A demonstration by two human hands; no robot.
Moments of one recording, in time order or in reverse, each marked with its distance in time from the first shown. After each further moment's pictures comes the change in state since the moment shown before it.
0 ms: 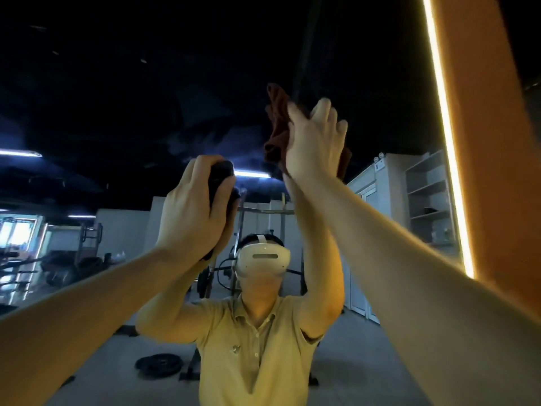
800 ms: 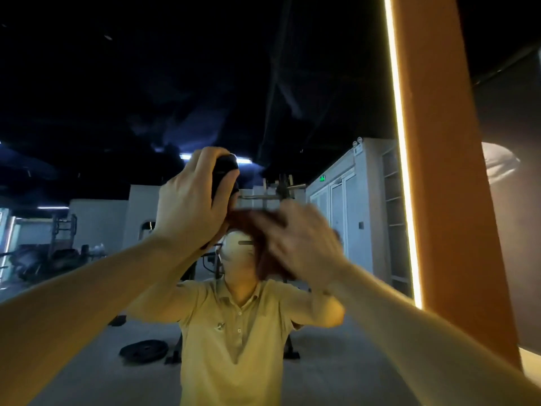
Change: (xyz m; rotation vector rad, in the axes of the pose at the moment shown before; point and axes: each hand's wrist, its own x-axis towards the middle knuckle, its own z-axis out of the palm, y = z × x) left_hand -0.006 0.059 0.019 0.064 -0.127 0.074; right_hand -0.163 0.079 -0.051 0.153 -0.214 -0.497
